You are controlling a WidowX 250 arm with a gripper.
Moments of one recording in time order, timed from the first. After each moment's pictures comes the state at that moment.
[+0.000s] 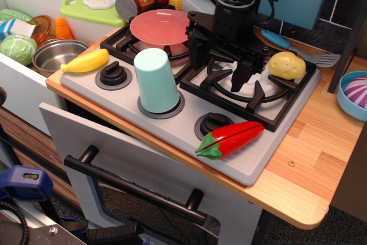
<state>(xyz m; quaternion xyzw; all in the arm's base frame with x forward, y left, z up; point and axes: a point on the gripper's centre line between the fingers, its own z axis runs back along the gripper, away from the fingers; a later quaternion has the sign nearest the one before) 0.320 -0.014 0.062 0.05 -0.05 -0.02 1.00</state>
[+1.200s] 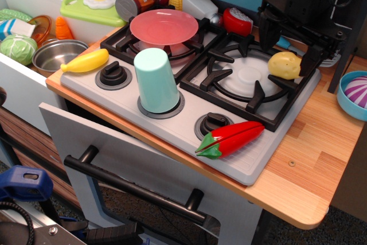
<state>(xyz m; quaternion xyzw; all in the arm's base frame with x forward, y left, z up) 0.375 -0.076 0.084 0.03 -0.11 -0.12 0.99</state>
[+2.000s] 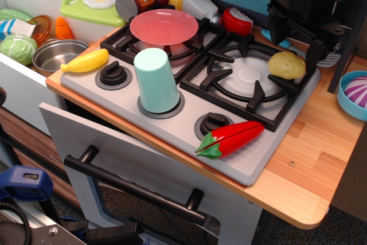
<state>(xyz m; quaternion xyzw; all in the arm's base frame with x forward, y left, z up) 0.402 -0.075 0.067 0.00 -0.14 -0.16 0.98</state>
